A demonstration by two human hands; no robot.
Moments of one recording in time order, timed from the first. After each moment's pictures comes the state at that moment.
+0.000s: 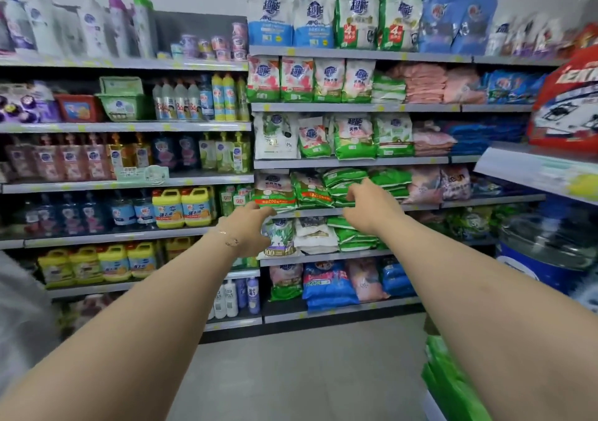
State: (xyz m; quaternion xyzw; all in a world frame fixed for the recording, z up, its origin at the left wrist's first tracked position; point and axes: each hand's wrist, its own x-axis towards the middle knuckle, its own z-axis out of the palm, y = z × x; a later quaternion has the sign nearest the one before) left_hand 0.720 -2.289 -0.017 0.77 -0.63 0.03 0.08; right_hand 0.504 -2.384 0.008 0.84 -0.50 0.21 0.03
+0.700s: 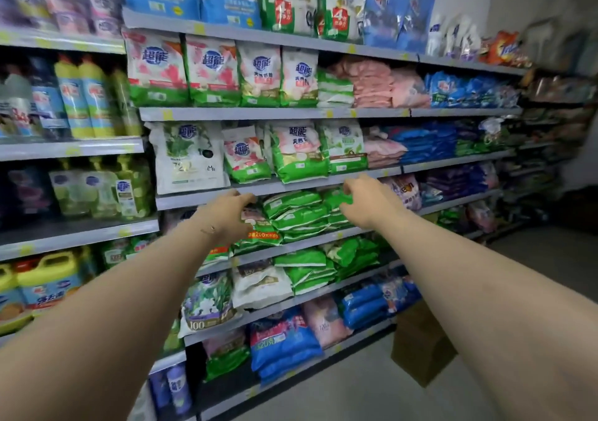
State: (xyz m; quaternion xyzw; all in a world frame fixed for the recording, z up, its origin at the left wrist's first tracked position) left_hand 0.826 -2.708 0.016 0.68 -0.73 0.05 0.12; right_hand 0.565 -2.735 0.033 0.77 -0.60 0.19 0.09
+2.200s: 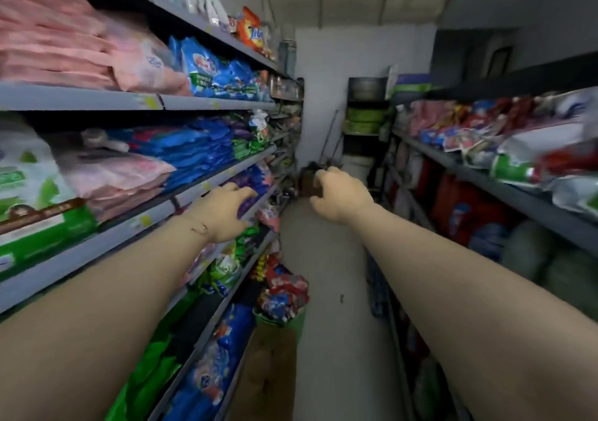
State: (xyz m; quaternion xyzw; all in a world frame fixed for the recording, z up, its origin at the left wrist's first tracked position) left_hand 0.345 -3.307 0.012 0.27 -0.96 0.01 0.12; right_hand 0.186 -3.154 0.030 0.49 -0.85 0.13 0.16
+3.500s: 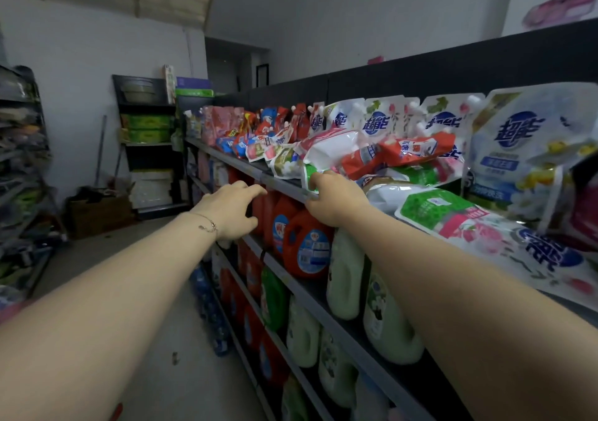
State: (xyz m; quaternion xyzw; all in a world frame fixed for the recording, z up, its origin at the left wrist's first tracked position) left_hand -0.066 -3.217 0.038 -0.13 -0.98 -0.05 0.14; right_hand -0.079 -3.015 0.049 0.14 -0.96 0.08 0.23
